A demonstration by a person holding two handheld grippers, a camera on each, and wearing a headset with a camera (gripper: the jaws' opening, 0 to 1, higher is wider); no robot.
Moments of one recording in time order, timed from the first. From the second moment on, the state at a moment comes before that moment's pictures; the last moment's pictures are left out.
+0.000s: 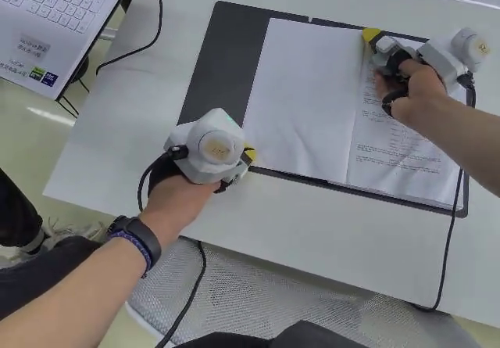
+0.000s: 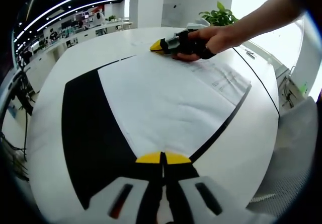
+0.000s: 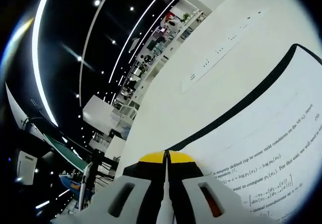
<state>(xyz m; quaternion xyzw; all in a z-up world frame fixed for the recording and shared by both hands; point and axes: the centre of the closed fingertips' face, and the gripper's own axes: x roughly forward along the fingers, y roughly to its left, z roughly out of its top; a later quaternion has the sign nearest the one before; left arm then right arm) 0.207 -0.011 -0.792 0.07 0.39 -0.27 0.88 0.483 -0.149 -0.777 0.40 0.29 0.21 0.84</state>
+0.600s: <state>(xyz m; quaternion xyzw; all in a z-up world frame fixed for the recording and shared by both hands) 0.208 -0.011 -0.791 0.07 0.39 -0.27 0.88 0.455 -0.136 -0.778 0.32 0.30 0.28 0.86</state>
